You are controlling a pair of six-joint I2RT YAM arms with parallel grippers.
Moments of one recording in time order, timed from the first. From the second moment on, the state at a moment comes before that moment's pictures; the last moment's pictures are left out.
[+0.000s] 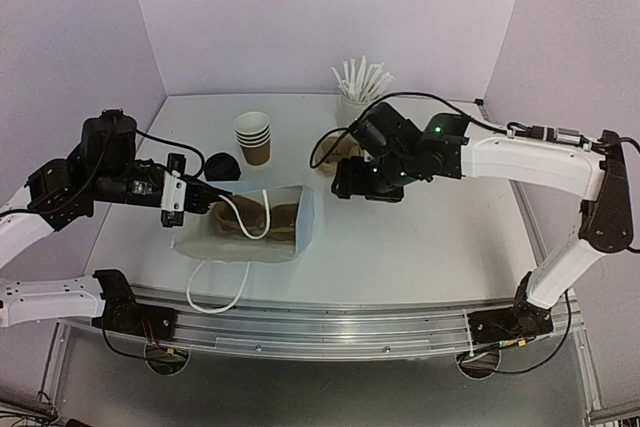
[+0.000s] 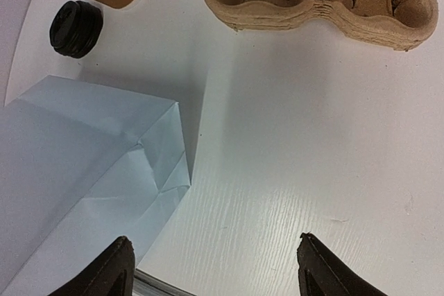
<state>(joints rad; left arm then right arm) -0.87 0.76 0.83 -0.54 0.44 1.02 1.02 1.64 1.32 -0.68 0.15 0.88</state>
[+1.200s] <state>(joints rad) -1.00 0.88 0.75 -0.13 -0.11 0.47 1.39 1.64 1.54 -0.36 0.17 0.46</state>
